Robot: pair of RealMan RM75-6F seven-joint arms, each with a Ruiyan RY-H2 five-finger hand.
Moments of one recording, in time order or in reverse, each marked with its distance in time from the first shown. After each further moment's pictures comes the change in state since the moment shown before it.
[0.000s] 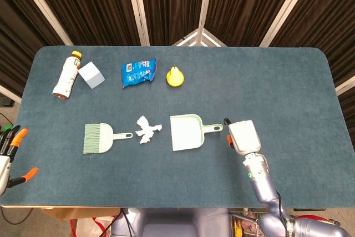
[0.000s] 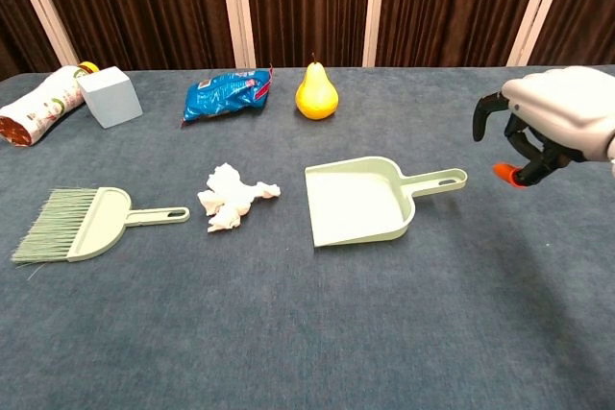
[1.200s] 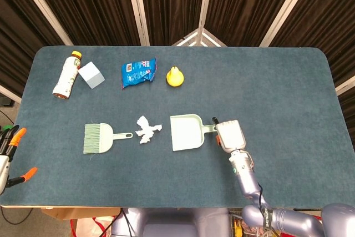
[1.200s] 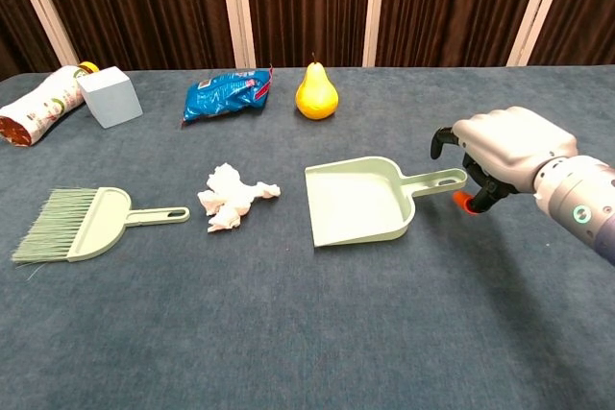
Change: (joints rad) left arm -0.001 0.004 -0.002 -0.006 -0.011 -0.008 -0.006; right arm 0.090 -0.184 -0.023 0.235 0.065 -0.029 0.015
